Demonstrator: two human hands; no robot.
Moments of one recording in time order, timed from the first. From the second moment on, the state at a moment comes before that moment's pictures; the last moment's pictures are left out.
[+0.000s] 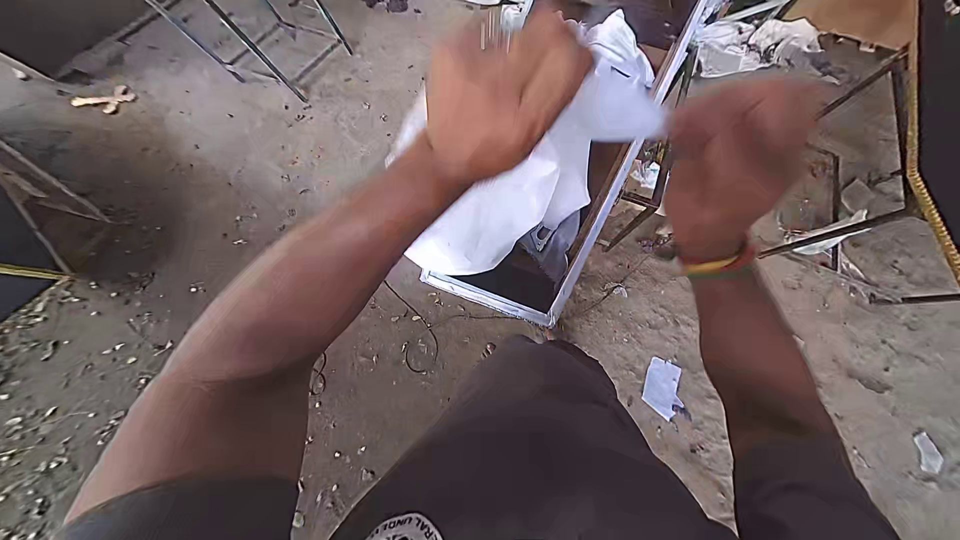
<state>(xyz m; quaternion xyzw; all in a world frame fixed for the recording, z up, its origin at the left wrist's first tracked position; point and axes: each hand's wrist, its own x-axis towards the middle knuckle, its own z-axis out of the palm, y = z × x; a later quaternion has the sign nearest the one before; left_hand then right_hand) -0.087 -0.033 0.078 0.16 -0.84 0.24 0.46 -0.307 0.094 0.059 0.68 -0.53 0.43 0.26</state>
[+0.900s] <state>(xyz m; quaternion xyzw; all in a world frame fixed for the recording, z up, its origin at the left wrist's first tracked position) 0.013 0.069 -0.210 0.13 -0.96 -0.18 0.17 -0.247 0.203 -0.200 0.83 -0.50 0.22 -0.04</state>
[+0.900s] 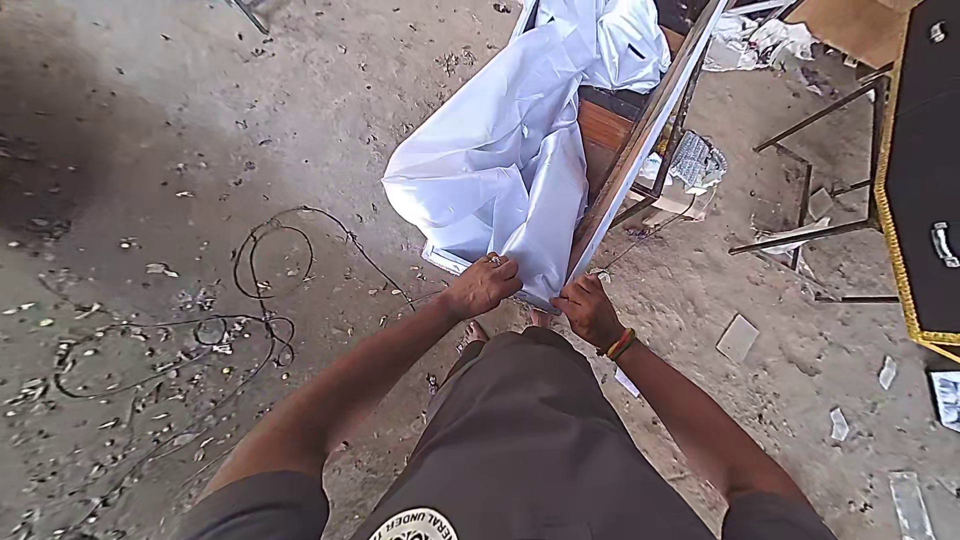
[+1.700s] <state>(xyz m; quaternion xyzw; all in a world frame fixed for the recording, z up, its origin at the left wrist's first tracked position) 0.010 0.062 -0.198 0.04 -0.97 -0.23 0.09 -0.246 0.202 -0.186 0.87 -0.47 0.17 -0.07</state>
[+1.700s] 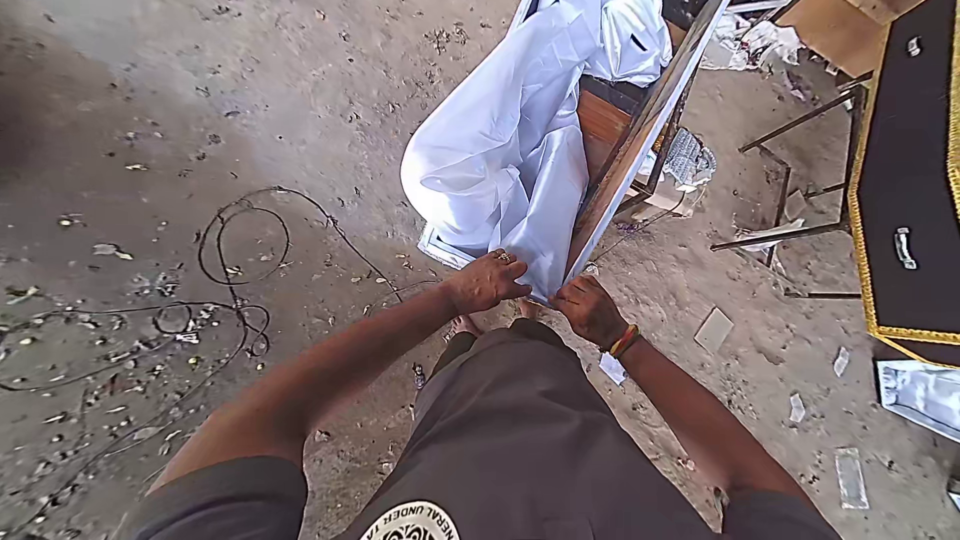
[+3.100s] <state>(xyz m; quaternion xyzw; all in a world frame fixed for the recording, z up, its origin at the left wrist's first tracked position) -0.027 0.101 -0.204 0.35 -0.85 -0.38 0.10 -0.253 0.245 -0.220 0.38 -0.51 0.42 -0.65</state>
